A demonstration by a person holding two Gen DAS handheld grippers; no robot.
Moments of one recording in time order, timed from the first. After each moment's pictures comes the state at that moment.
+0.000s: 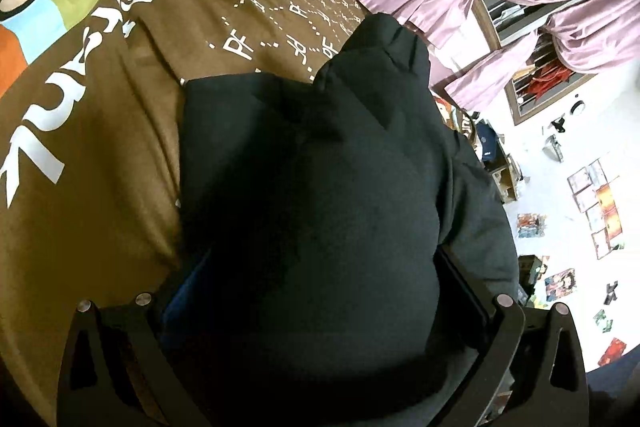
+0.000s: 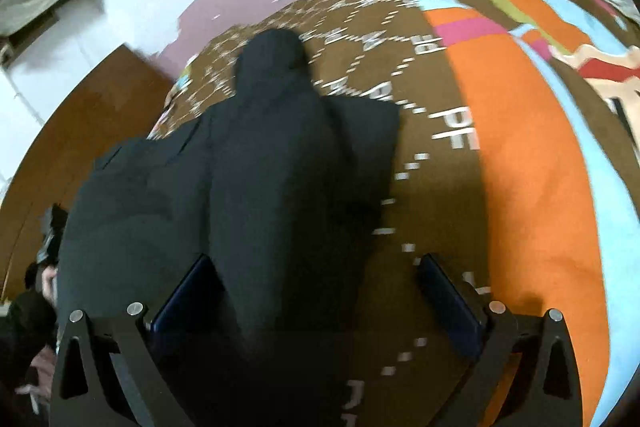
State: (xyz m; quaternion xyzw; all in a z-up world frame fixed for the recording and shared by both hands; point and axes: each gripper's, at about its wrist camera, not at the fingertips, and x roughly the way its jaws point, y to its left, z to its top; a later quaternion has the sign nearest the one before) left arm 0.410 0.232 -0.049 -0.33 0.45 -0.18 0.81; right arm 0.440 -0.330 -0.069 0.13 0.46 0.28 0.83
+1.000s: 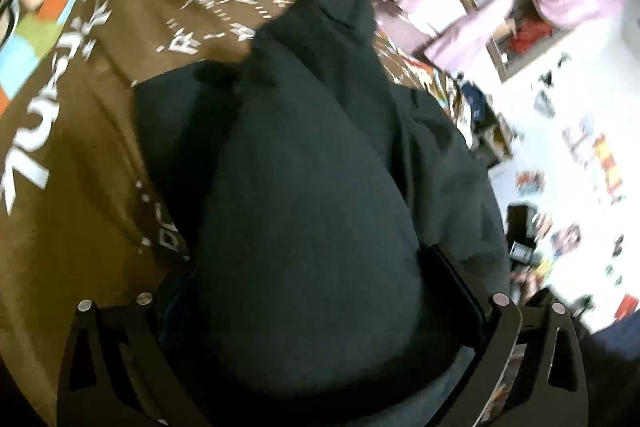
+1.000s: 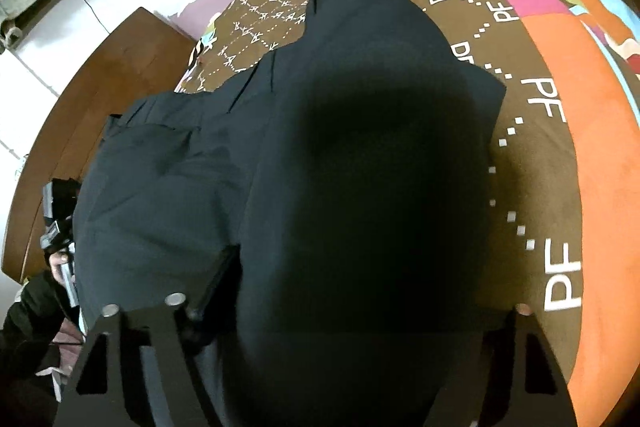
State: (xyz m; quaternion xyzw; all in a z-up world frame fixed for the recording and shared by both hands) left arm 0.400 0.193 -0.012 -0.25 0.47 -0.22 0.82; right arm 0.433 -0.292 -0.066 0.12 0.51 0.29 0.80
